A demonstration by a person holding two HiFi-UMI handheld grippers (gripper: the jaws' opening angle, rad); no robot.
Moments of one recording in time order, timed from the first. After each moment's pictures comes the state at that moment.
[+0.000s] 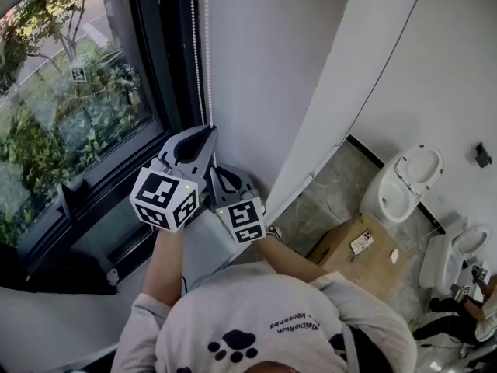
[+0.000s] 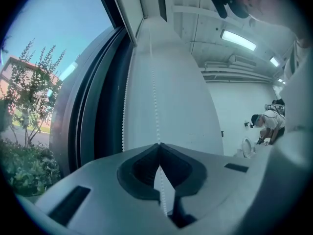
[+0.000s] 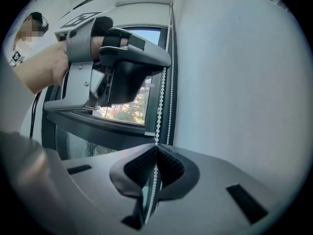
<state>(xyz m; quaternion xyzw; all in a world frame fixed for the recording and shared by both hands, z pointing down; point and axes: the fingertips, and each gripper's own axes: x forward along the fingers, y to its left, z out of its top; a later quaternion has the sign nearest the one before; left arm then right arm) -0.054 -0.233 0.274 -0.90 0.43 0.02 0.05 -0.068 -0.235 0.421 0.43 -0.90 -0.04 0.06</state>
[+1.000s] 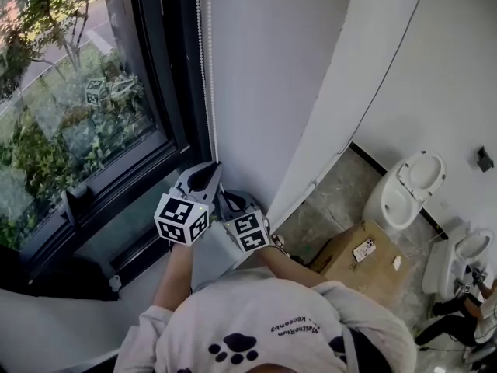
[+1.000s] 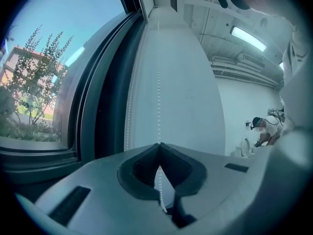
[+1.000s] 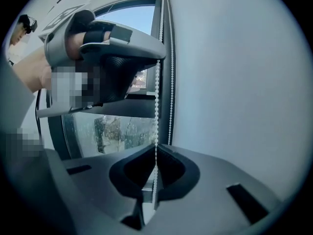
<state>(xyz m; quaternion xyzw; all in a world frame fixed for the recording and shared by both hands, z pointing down) -0.054 -0.241 0.376 -0.90 0.44 -0.01 -0.01 -0.058 -0.233 0.520 0.41 -0.90 0.04 0.15</state>
